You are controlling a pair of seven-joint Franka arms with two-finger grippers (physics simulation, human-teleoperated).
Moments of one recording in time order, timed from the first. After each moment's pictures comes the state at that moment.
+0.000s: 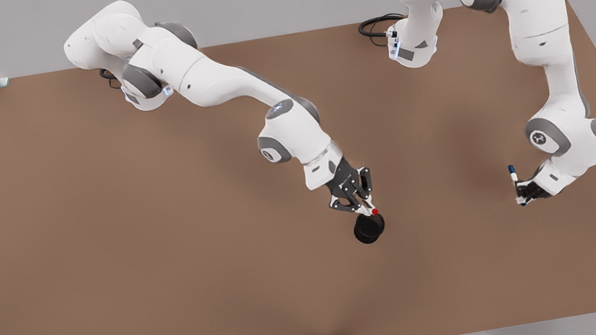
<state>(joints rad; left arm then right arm) 0.04 0.58 0.22 -1.76 -0.53 2.43 0.78 0.75 1.02 0.07 -0.85 -0.25 2.79 0.27</state>
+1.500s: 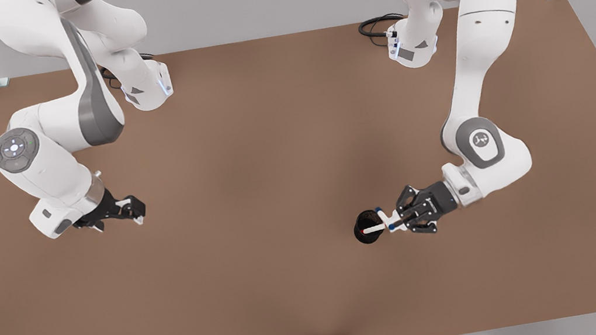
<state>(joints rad) -0.18 0.51 -0.03 -1.64 -1.49 2.17 1.53 0.18 0.21 0.00 -1.53 -0.02 1.83 0.15</state>
